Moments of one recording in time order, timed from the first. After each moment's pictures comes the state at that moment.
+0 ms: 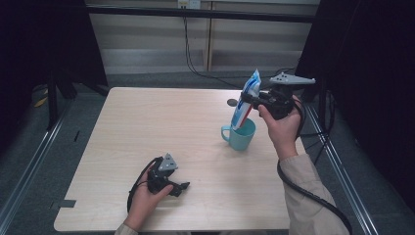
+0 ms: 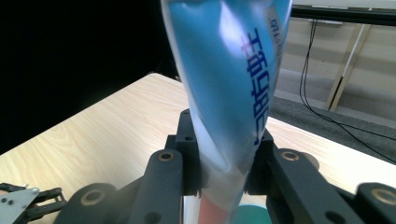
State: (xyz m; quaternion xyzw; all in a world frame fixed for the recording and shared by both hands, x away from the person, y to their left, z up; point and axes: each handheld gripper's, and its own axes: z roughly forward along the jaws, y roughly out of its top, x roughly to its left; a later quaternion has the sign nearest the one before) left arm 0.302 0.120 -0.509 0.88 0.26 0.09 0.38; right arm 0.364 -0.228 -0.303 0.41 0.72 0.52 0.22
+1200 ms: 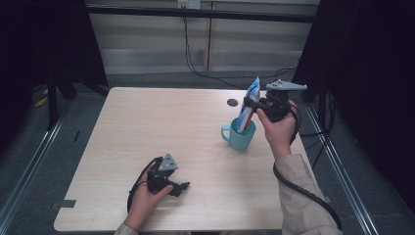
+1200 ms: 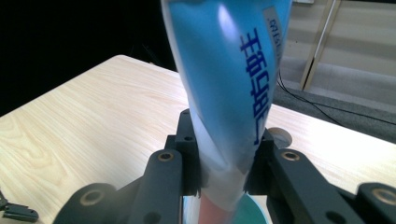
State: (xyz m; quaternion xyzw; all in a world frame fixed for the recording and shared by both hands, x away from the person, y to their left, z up) left arm 0.302 0.120 -0.509 0.88 0.26 0.10 0.38; right arm 0.383 -0.237 -0.341 0.45 0.72 0.48 0.24
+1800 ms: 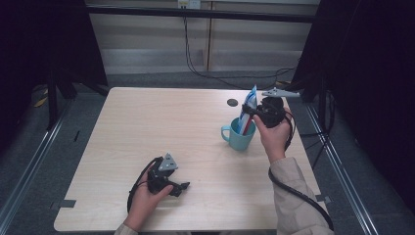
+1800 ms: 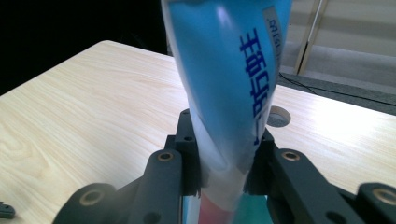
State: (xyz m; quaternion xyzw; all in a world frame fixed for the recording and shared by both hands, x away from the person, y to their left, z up) left arm 0.302 0.120 -0.509 0.88 0.26 0.10 0.38; right arm 0.387 -0.235 -0.372 0.47 0.71 0.46 0.23
